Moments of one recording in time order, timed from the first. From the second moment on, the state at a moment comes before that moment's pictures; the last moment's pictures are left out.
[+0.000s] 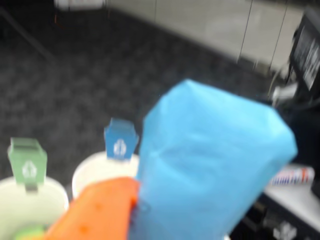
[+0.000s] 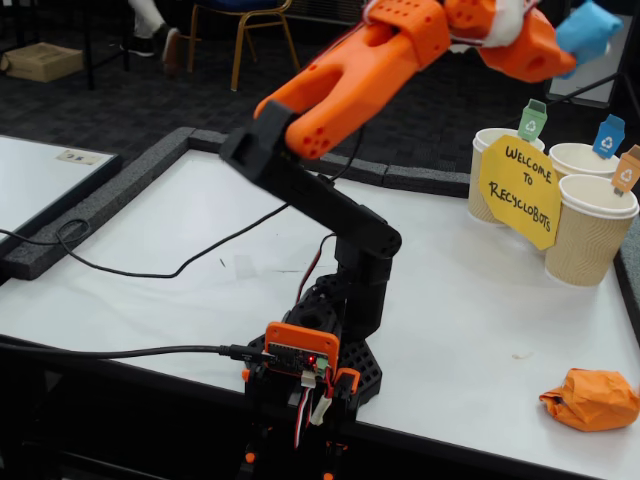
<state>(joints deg) 39.6 140.2 112.5 52.6 -63.1</state>
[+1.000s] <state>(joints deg) 25.1 139.0 112.5 66.2 -66.4</state>
